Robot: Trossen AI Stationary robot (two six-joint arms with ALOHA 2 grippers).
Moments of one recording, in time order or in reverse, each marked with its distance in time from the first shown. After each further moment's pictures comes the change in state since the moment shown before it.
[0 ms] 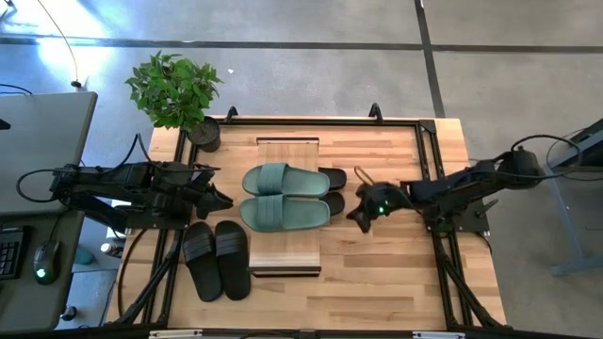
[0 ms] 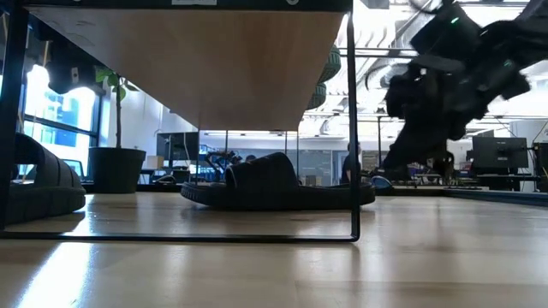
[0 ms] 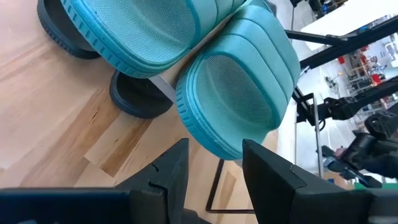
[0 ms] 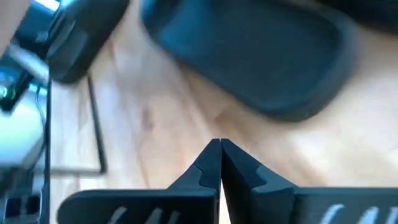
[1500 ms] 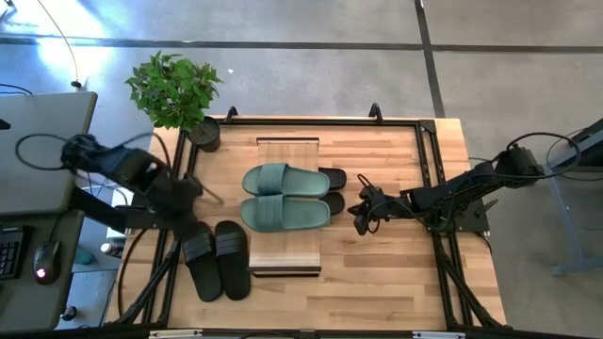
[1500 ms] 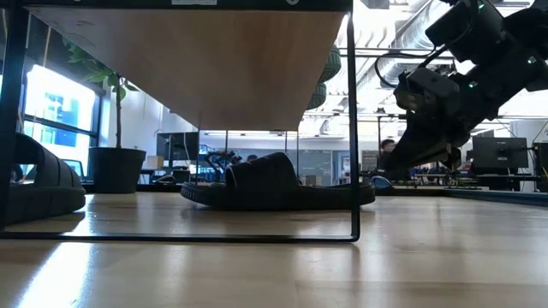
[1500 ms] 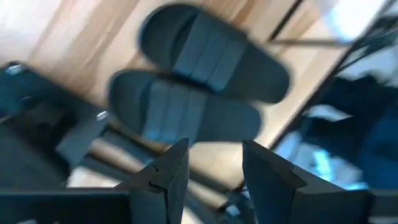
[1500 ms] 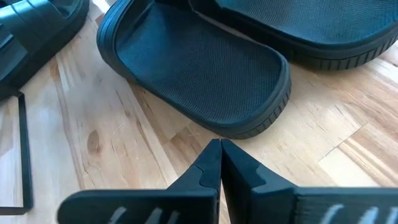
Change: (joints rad) left arm -0.351 0.495 0.692 -0.960 0.084 -0.223; right arm 0.144 0.010 0.000 -0.033 0.392 0.013
